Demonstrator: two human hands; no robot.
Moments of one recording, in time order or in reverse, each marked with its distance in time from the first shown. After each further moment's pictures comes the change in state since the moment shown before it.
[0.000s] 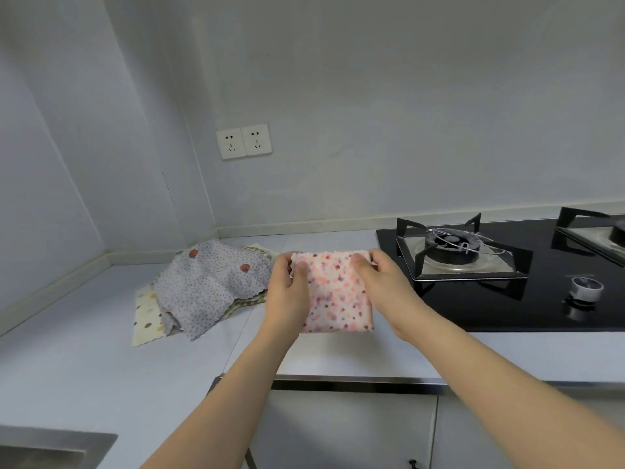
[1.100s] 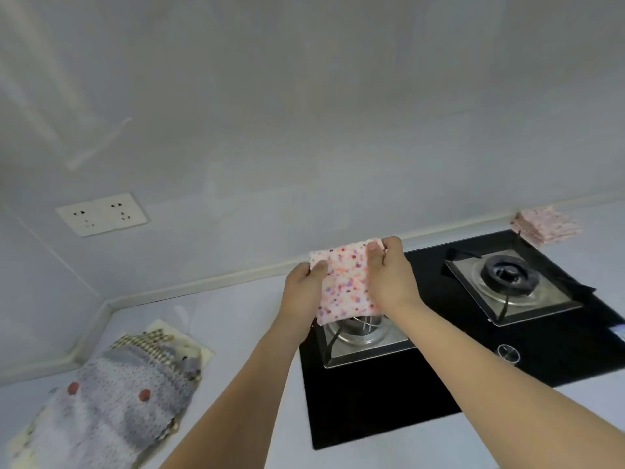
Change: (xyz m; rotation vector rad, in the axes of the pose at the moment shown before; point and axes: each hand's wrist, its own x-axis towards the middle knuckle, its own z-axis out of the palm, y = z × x) left_hand 0.178 0.182 0.213 -0.090 -0.446 -0.545; right_hand 0.171 -0.153 -0.203 -0.329 0.420 0.176
